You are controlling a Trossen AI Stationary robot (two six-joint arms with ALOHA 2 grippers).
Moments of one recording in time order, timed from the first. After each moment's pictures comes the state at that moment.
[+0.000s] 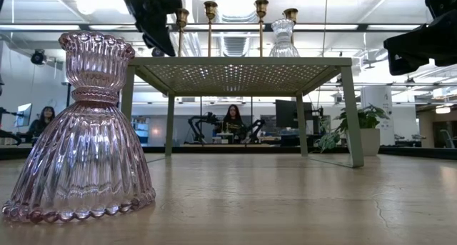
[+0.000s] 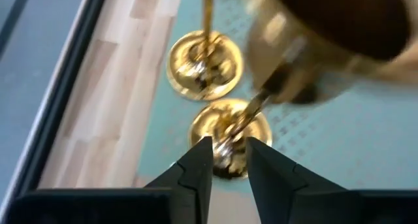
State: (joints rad) left arm 0.42 1.29 1.30 -0.92 0.13 0.20; right arm 0.52 0.21 0.01 0.13 0.44 0.01
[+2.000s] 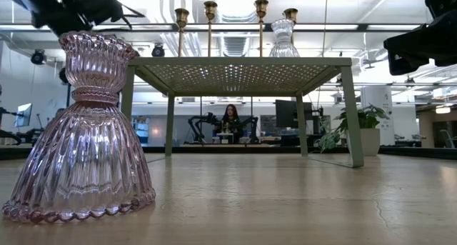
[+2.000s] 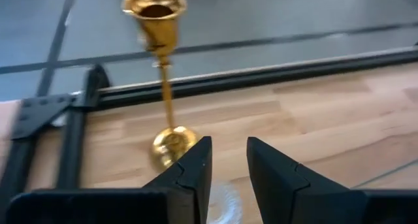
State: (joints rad) left arm 0.41 0.80 0.55 -0.47 -0.69 -0.66; right arm 0.52 0.21 0.01 0.13 0.44 0.01
